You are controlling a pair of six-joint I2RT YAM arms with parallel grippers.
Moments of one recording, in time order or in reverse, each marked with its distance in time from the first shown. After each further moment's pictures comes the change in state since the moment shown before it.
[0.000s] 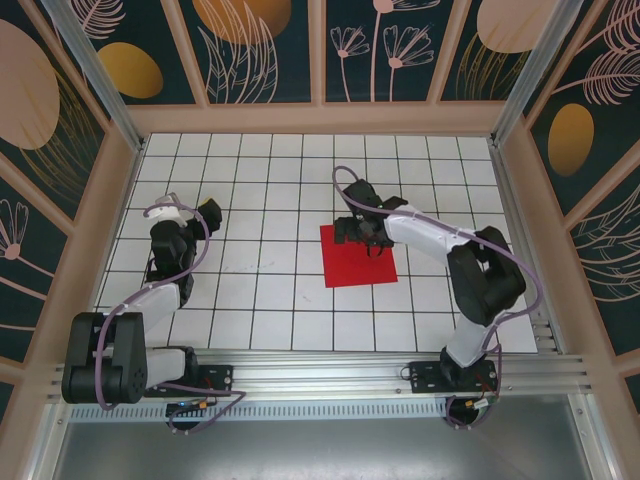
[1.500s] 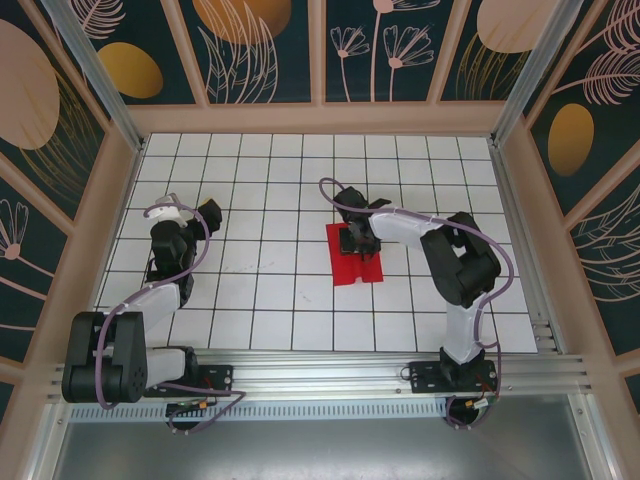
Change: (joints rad) left arm 0.000 0.004 0.000 0.000 0.002 -0.009; right arm 0.008 0.150 0.031 0.018 -0.086 -0.056
